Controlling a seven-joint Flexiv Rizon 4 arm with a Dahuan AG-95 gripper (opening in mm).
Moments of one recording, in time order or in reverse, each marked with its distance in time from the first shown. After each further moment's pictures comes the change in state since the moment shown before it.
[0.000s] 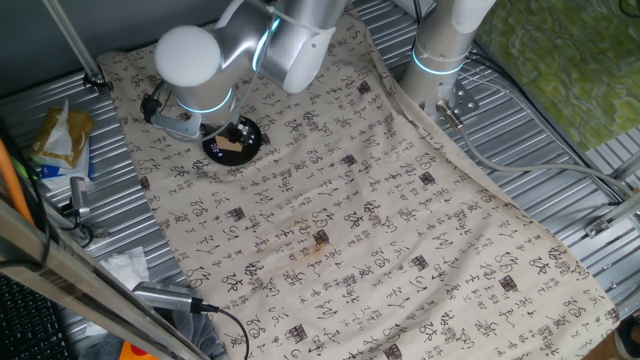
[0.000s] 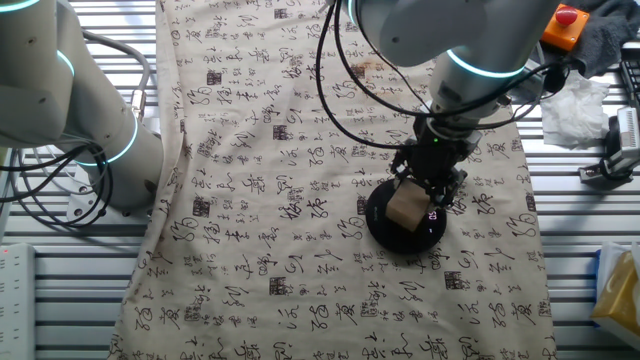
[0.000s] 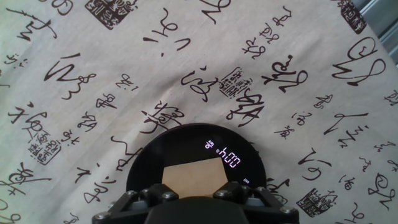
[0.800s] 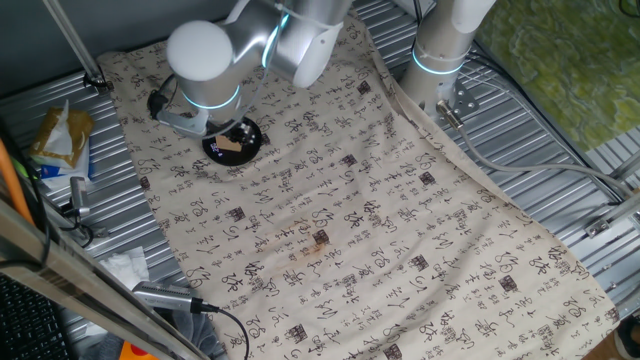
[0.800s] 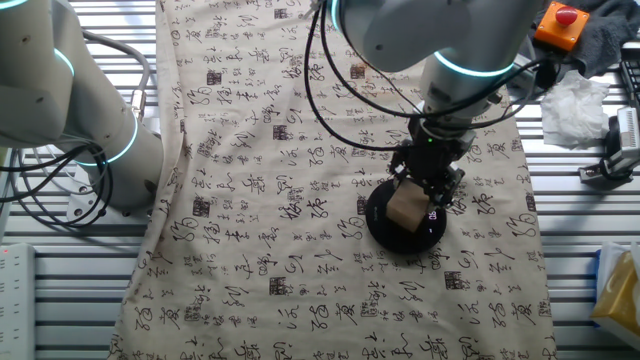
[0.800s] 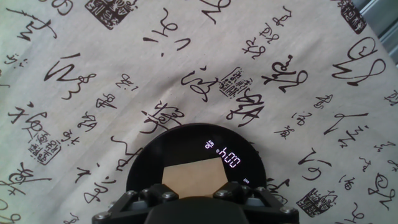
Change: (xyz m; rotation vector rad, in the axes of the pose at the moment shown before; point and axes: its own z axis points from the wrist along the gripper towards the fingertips) arm 0.002 0.001 0.000 0.036 -0.035 -0.007
